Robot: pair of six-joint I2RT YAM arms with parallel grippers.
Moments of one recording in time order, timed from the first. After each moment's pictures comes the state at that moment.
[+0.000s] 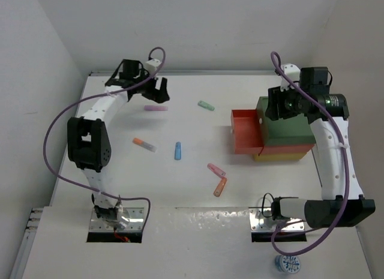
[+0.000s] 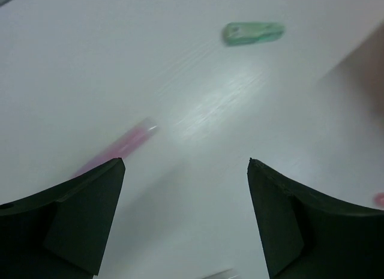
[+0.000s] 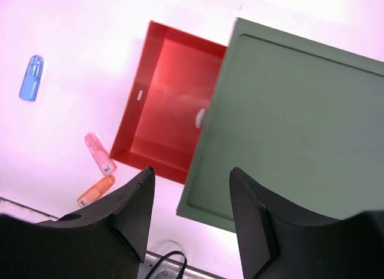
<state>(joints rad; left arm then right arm) -0.16 1.87 1.58 -0.38 0.51 0.17 -0.01 1.28 1.51 -1.06 -0.25 -0.20</state>
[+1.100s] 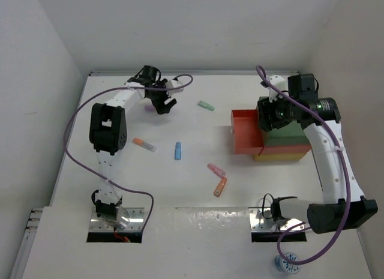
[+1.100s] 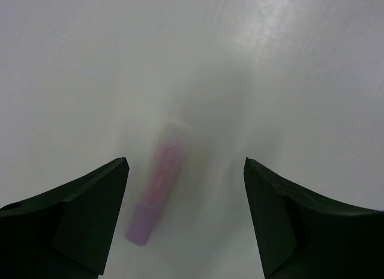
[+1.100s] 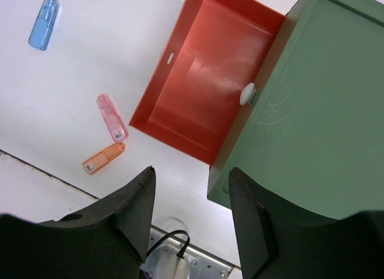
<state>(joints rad) -0.20 2.17 1.76 -0.60 0.43 0.88 0.10 1.24 1.43 -1.12 -0.26 -0.25</state>
